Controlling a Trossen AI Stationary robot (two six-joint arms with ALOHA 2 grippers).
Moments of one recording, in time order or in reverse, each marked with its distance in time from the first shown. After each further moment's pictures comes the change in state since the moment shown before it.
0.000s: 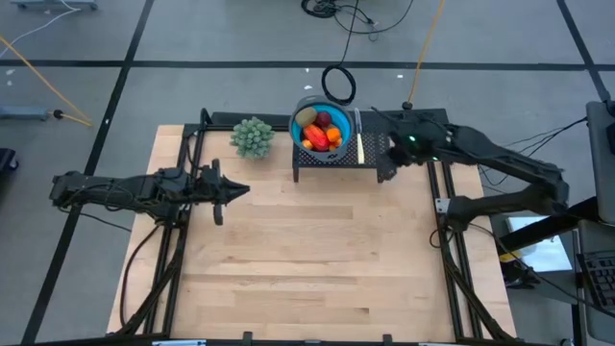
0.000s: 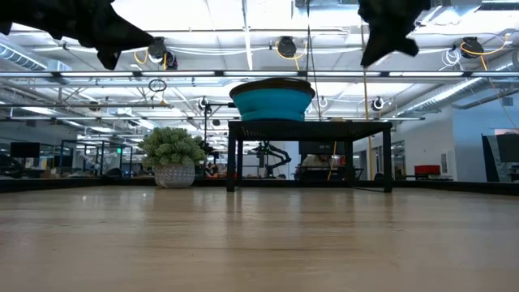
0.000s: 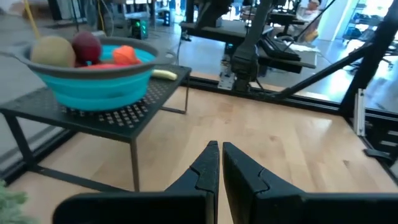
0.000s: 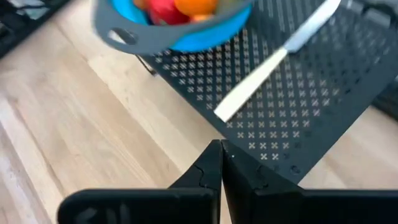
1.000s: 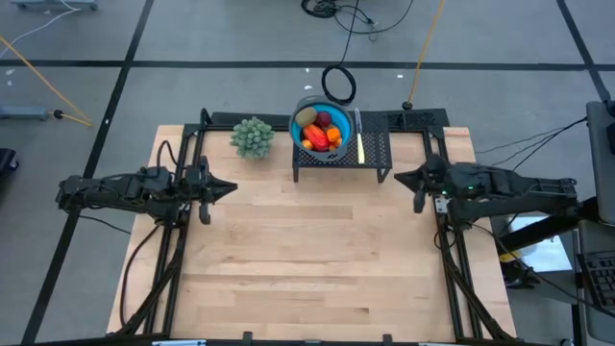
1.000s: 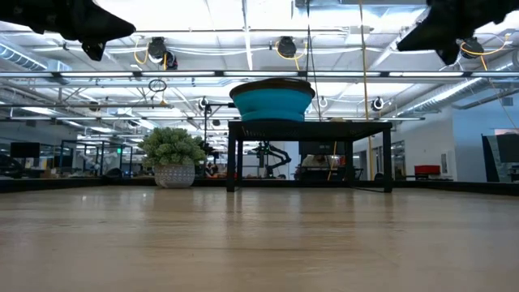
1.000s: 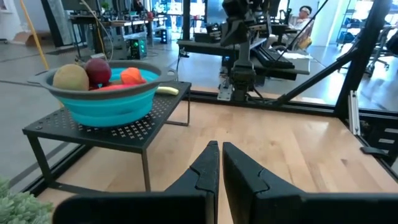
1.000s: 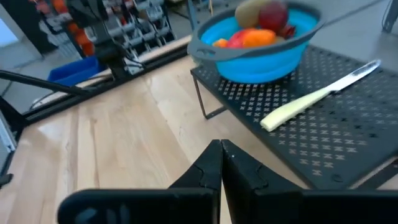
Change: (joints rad) left arm -0.026 -0.177 0.000 -0.128 -0.022 0.084; right arm 0.386 -0.639 -0.540 0.388 0.253 -0.034
